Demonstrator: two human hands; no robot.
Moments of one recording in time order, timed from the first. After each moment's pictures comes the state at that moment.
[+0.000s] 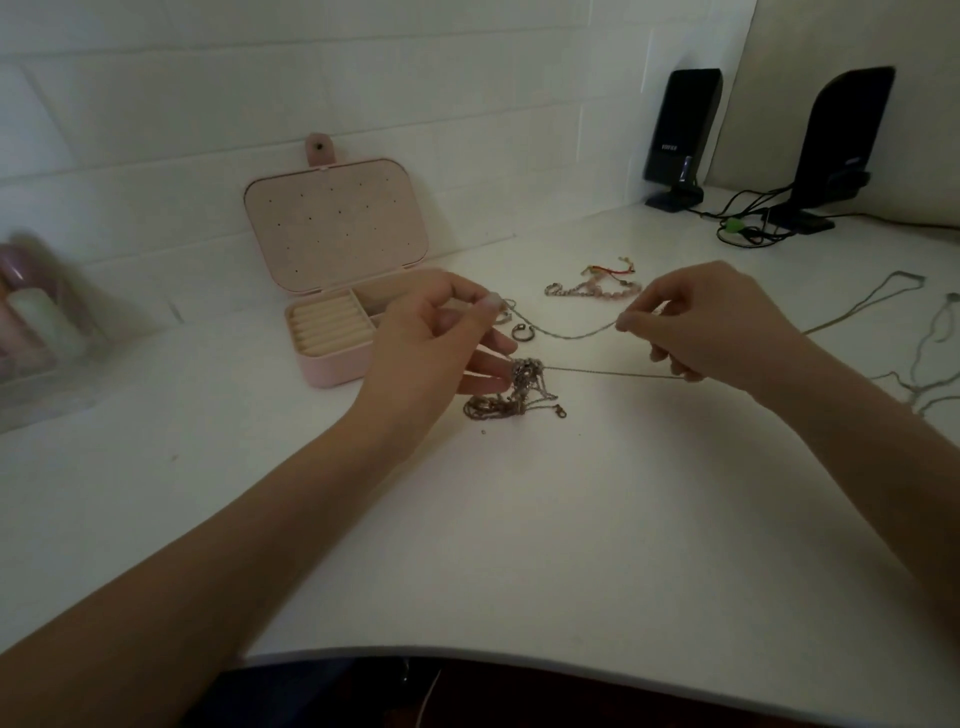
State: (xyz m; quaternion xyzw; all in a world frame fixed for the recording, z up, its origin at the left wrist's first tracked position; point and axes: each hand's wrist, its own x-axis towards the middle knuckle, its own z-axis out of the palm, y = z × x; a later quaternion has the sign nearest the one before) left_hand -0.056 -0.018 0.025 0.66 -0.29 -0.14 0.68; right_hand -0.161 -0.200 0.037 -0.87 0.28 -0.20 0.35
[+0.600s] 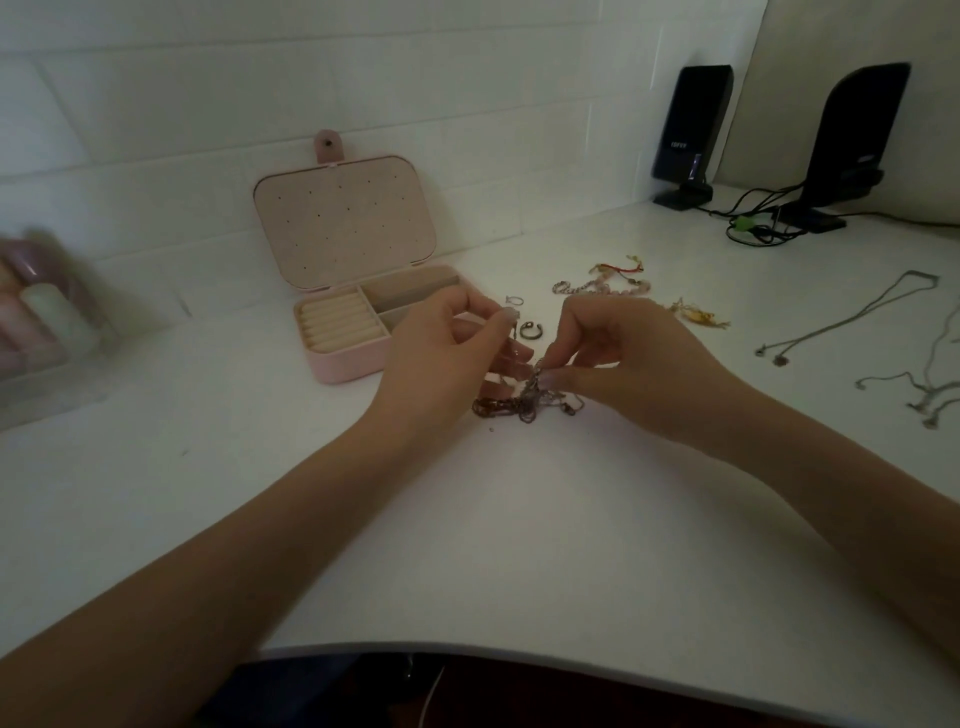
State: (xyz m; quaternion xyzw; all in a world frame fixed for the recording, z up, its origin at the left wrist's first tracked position) left_hand -0.057 -0.021 0.020 0.68 -0.27 -0.14 0.67; right_hand -0.155 -0.152 0.023 -0.90 0.06 -0.21 0.39
